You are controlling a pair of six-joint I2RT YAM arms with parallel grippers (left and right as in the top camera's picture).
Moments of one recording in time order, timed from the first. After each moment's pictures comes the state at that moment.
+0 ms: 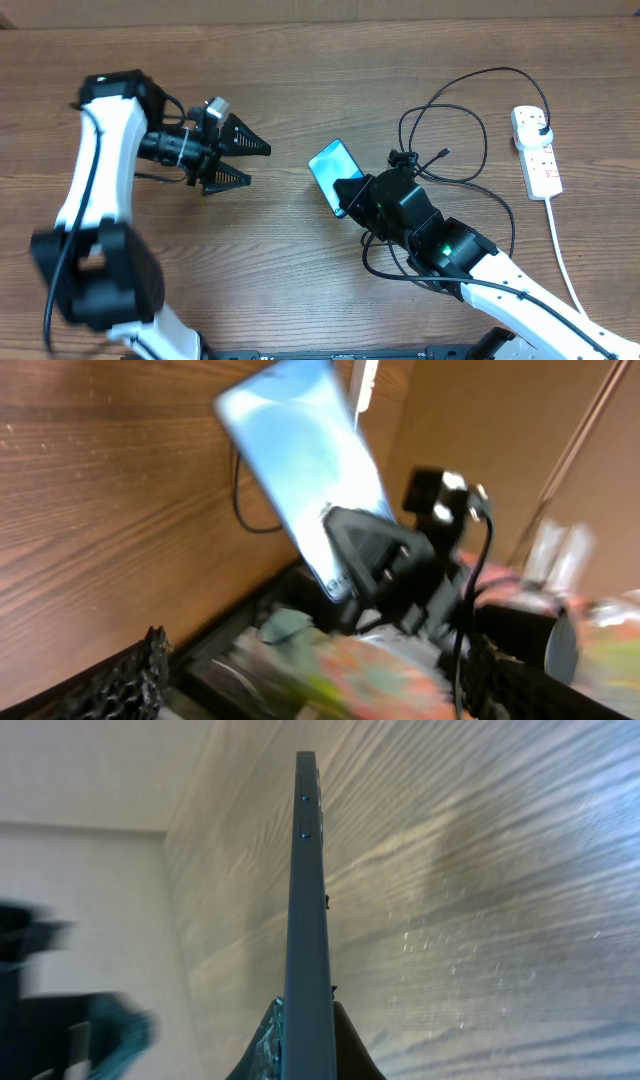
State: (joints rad) left arm 0.12 1.79 1.61 -1.68 1.05 0.16; right arm 0.73 1.22 0.79 -0.20 -0.02 1.32
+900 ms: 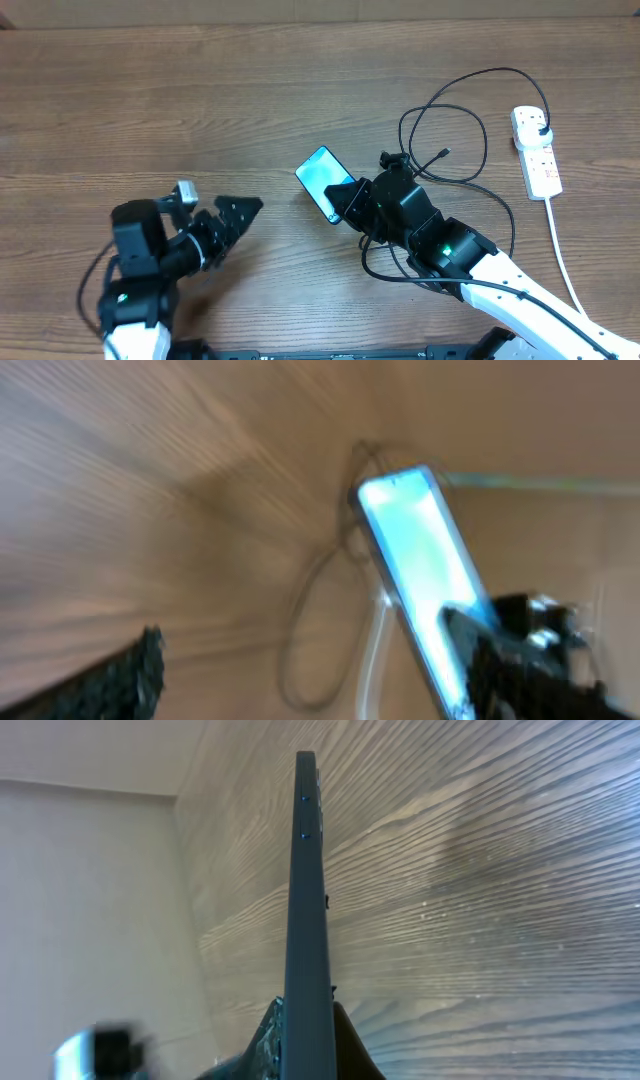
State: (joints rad) left arm 0.12 0.82 0.51 -0.45 0.78 -0.89; right arm 0.73 1.22 0.79 -0.18 -0.12 1.32
